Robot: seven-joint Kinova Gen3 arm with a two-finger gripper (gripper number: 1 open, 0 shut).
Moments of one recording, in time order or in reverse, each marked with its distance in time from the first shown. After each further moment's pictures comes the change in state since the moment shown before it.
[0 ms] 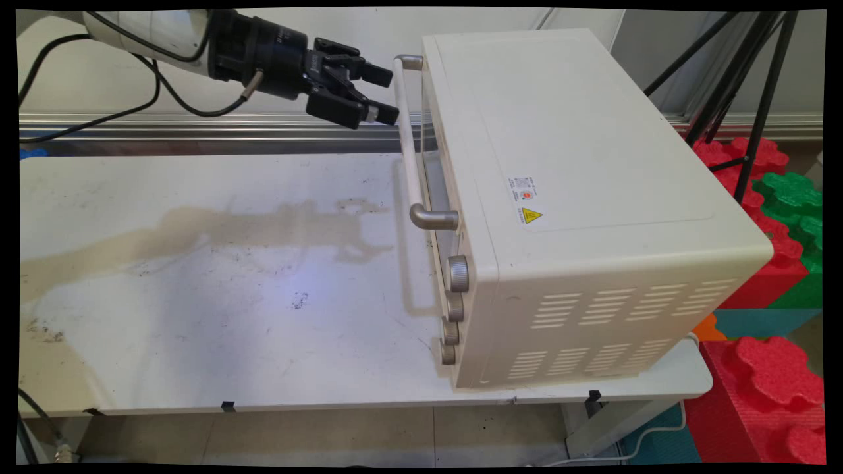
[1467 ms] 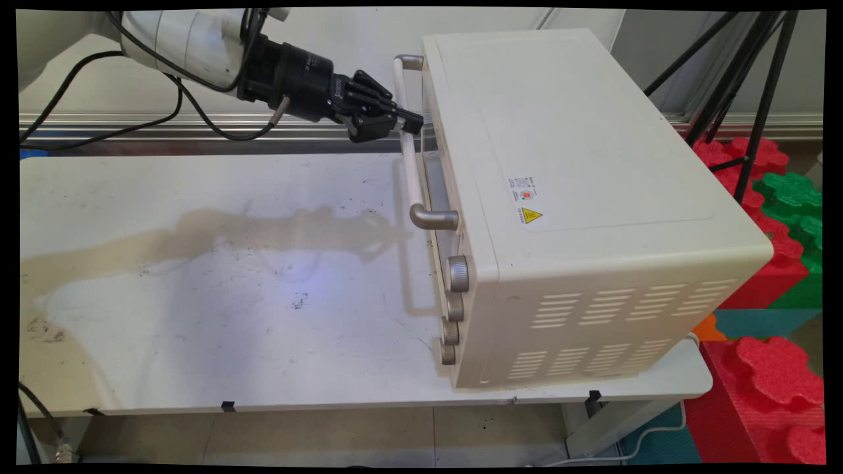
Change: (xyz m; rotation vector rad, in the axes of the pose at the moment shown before) arm -0.010 0.006 0.031 -0.020 -0.040 0.038
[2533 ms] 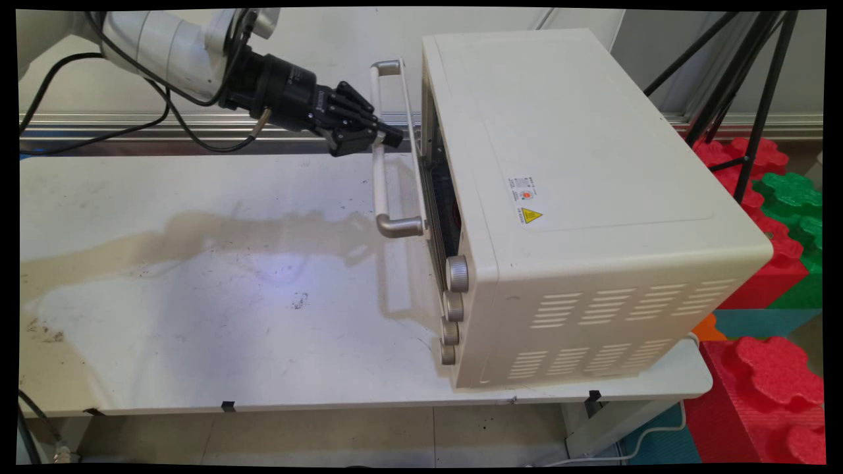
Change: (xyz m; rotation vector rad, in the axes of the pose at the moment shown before) arm -0.013 0.003 -0.016 0.002 -0.065 0.038
